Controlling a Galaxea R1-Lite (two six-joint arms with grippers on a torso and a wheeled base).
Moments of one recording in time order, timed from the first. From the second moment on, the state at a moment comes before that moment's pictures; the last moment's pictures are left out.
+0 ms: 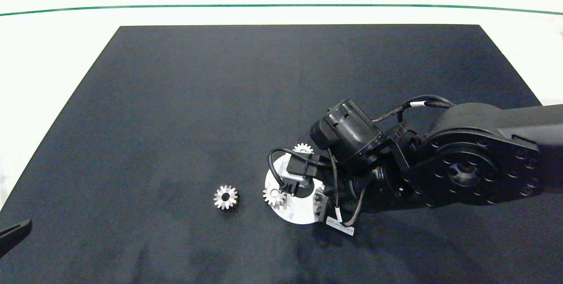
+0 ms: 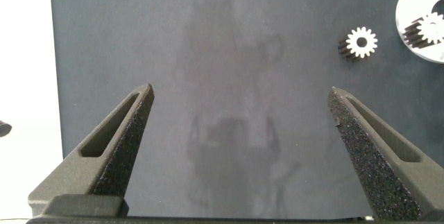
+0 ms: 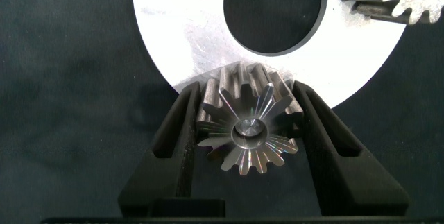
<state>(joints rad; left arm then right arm) -0.07 0.68 -0.82 0.47 0.00 0.10 0.84 1.91 -1.45 0.49 -0.25 -0.52</state>
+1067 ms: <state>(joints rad) -0.07 0.68 -0.82 0.47 0.01 0.10 0.86 1.87 -1.48 0.50 -0.24 -0.51</state>
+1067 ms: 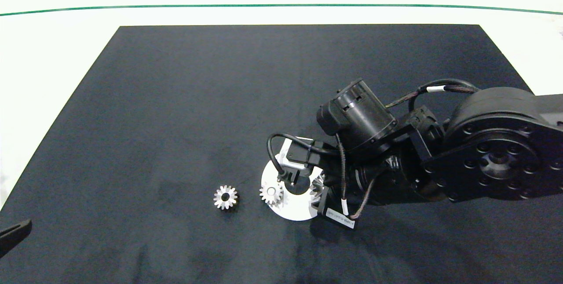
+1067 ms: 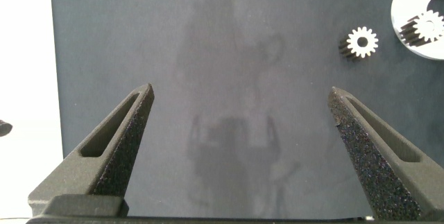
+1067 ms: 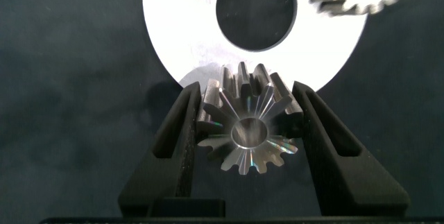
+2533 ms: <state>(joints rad) -0.06 0.69 -0.80 0.47 0.01 0.10 0.48 1.67 -1.39 0.58 -0.27 -0.18</state>
